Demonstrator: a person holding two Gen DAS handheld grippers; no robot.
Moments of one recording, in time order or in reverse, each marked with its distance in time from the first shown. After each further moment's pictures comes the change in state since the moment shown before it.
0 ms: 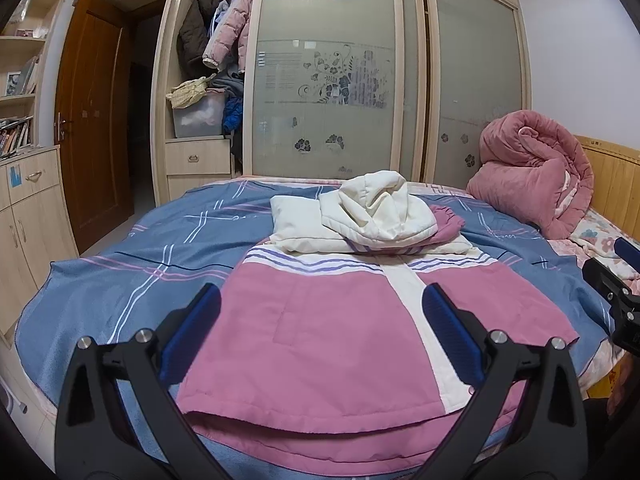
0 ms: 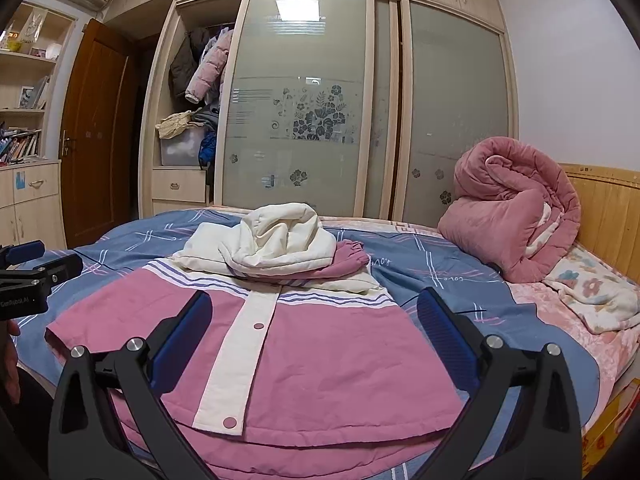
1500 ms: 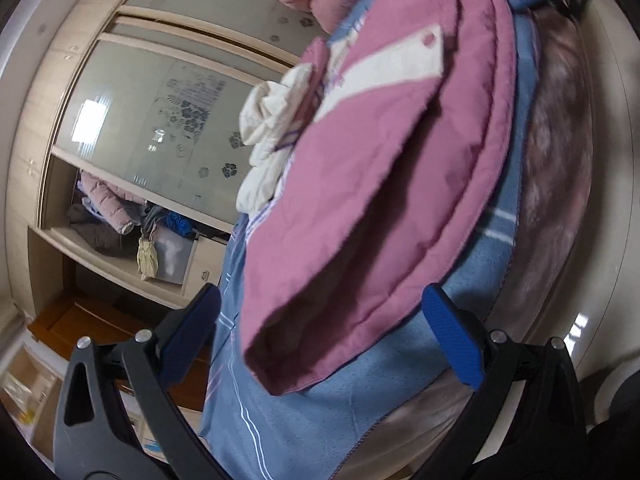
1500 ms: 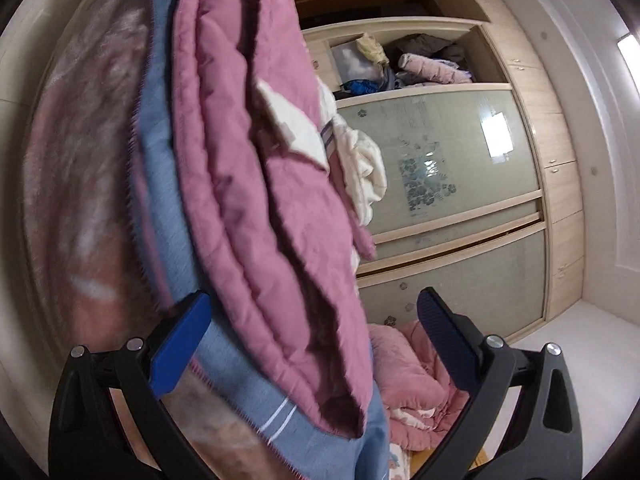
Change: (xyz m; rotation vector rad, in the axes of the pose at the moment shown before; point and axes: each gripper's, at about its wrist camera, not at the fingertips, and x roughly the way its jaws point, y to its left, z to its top) left arm 0.017 -0.026 -0.166 1.203 0.097 0.099; right arm 0.030 0.027 -0.220 -1.242 -0.061 -0.114
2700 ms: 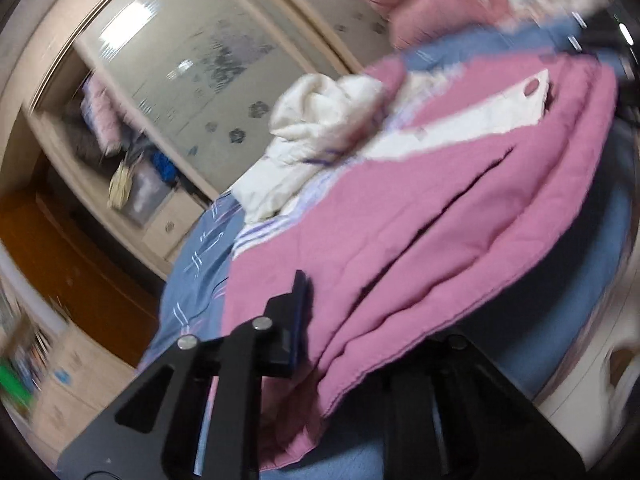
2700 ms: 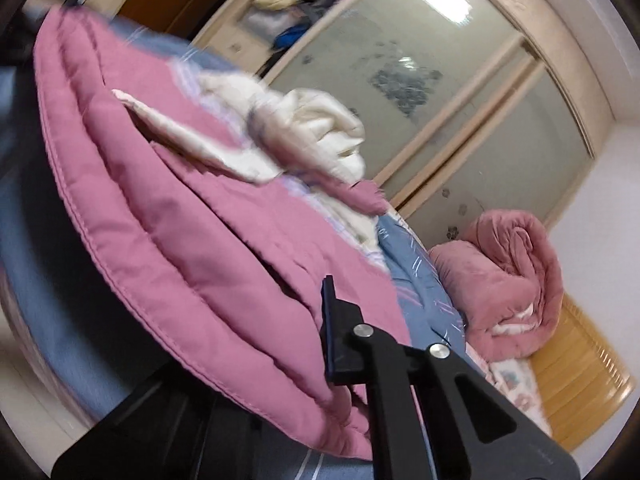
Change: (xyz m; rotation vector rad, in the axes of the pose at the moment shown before) left arm 0.049 0.089 0.053 -0.505 0.007 -0.098; right arm 0.062 -0.108 0.034 0.594 0.184 0.151
